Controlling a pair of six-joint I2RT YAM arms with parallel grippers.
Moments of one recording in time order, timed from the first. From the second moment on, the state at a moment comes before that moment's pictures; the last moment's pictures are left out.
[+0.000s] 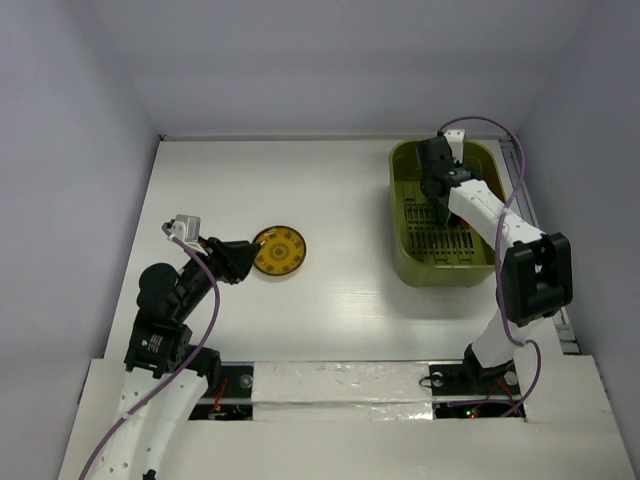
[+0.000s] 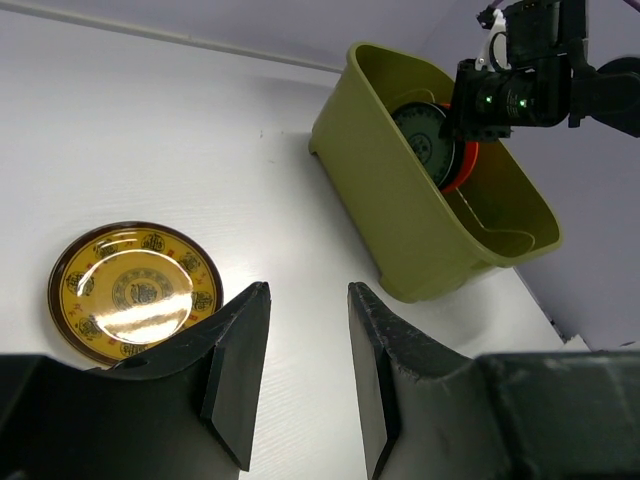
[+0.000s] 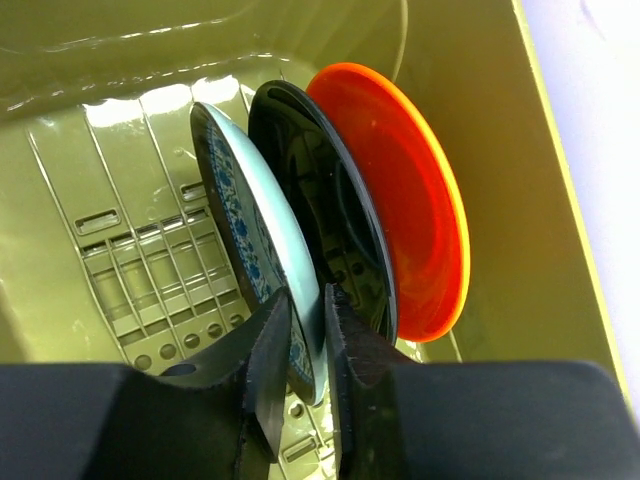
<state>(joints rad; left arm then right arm) -0.24 0.38 0.58 -0.25 0.33 -0.52 0.29 1.70 1.40 -0.54 0.74 0.23</state>
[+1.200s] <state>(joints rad) -0.25 0.36 0.58 -0.25 0.33 -0.52 0.29 1.63 1.51 -0.66 0.77 0.16</state>
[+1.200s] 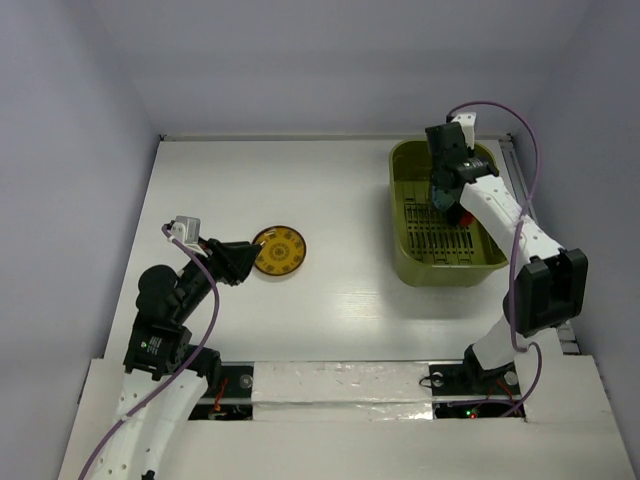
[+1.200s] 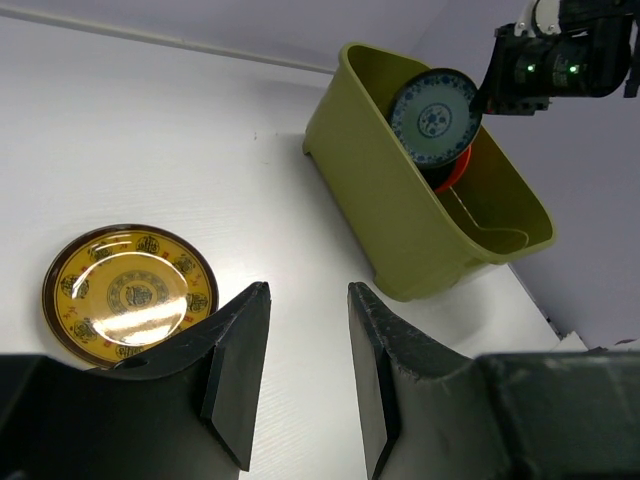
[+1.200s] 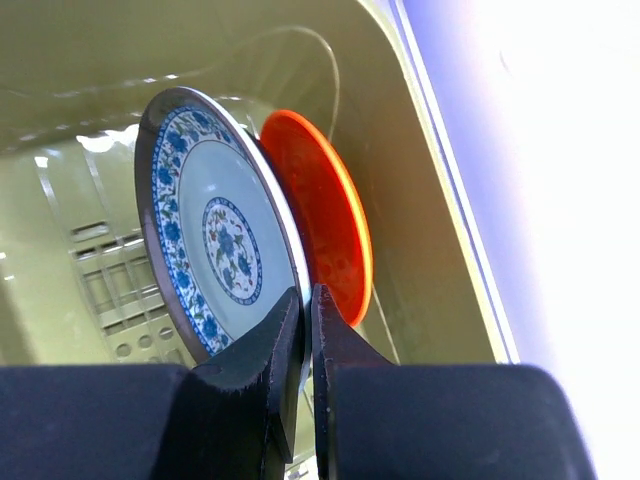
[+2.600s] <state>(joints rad) -0.25 0.37 0.58 -0.25 0.32 -0.53 0.82 1.89 1.31 0.03 -0.08 0.70</state>
